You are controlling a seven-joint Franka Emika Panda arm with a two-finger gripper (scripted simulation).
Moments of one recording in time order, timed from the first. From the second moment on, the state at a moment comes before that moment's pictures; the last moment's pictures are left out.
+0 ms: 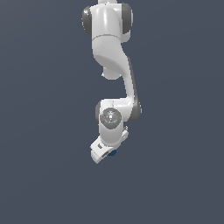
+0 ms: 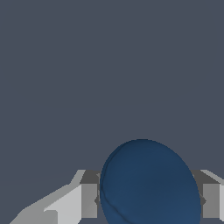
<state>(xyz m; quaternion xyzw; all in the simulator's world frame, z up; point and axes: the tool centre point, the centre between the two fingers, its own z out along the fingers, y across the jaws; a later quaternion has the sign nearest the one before) 0.093 -0.004 0.031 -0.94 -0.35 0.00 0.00</state>
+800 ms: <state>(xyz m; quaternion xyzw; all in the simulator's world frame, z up) 0.115 0.004 0.061 -0.94 -0.34 -0.04 -0.02</state>
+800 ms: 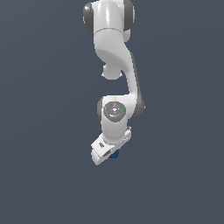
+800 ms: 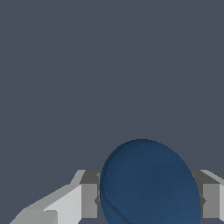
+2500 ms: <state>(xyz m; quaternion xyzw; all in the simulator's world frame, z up) 0.173 0.085 0.378 -0.87 -0.23 -0.39 -0.21</state>
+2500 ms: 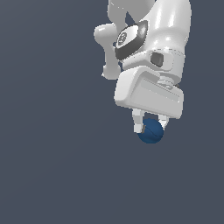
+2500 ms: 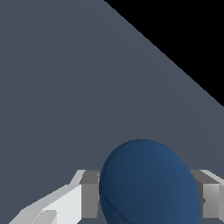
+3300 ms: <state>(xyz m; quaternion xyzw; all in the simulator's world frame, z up) 0.151 0.108 0.448 -0.83 -0.19 -0.46 -0.25</state>
